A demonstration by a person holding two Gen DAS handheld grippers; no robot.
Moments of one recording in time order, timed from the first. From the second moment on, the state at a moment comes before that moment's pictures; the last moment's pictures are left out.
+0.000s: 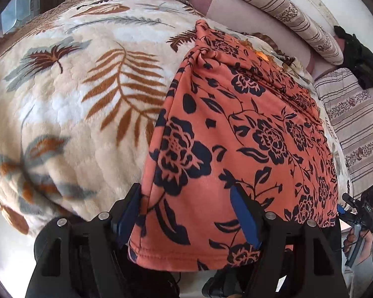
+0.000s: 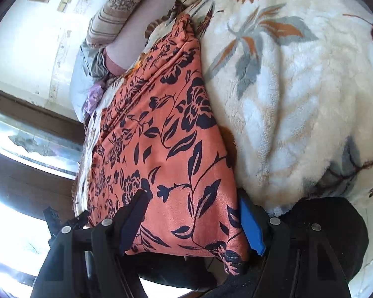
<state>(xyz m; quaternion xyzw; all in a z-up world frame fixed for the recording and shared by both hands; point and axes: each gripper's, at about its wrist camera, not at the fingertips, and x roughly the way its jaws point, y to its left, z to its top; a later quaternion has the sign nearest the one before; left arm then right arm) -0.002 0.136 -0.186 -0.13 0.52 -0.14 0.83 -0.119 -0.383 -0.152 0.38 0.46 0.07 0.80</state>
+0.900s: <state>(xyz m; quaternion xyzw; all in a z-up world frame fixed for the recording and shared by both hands) -0.024 0.156 -0.181 -0.13 0.55 -0.12 0.82 -0.130 -0.370 -0.120 0.35 0.47 0.09 0.81</state>
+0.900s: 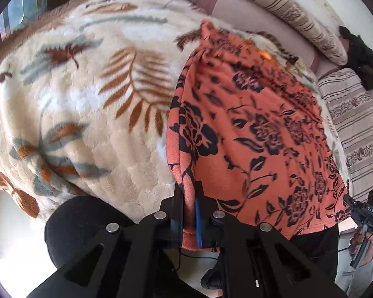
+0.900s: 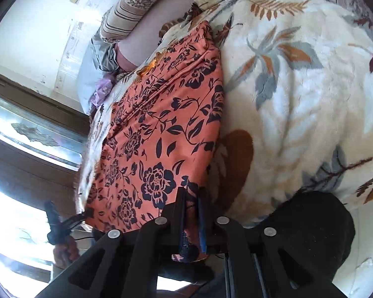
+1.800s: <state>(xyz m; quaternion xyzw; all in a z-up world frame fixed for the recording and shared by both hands) -0.014 0.167 -0.199 -0.15 0.57 -0.13 0.80 -0.122 -0.398 -0.164 0.39 0.52 0.06 0.76</state>
